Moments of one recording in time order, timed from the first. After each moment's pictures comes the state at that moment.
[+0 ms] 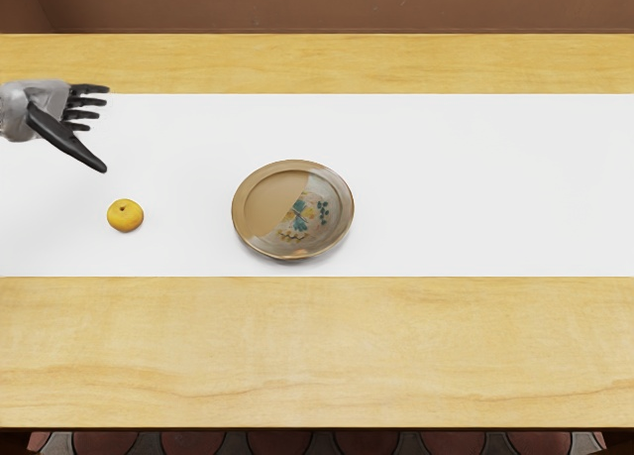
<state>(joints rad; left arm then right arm) -1.26 0.83 -0.01 -1.03 0.22 -0.25 0.24 -0.06 0.00 -0.03 0.26 -0.04 0.02 0.06</state>
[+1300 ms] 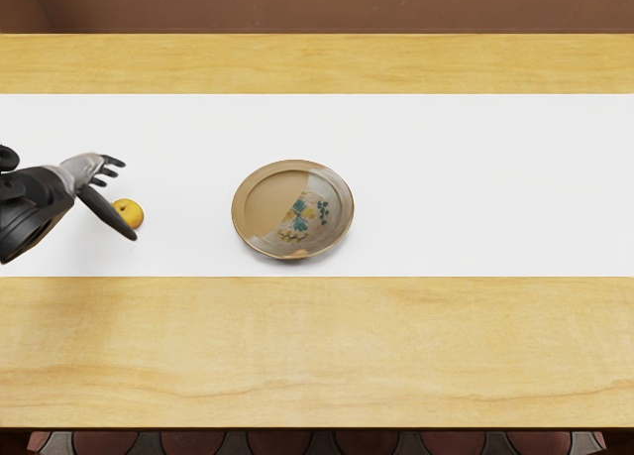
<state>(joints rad) -1.48 0.67 0.56 -1.40 0.16 0.47 0.30 -0.06 0.00 -0.03 0.26 -0.04 0.02 0.06</state>
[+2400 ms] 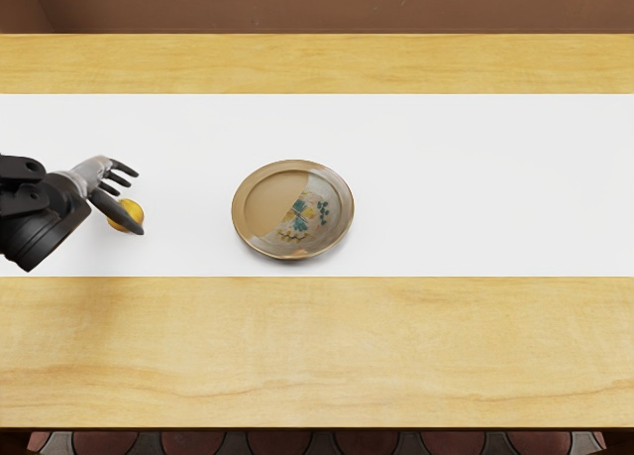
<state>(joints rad) -1.45 0.61 0.58 -1.39 0.15 0.54 0.29 -0.06 0.00 -0.03 0.26 -0.04 0.02 0.06</state>
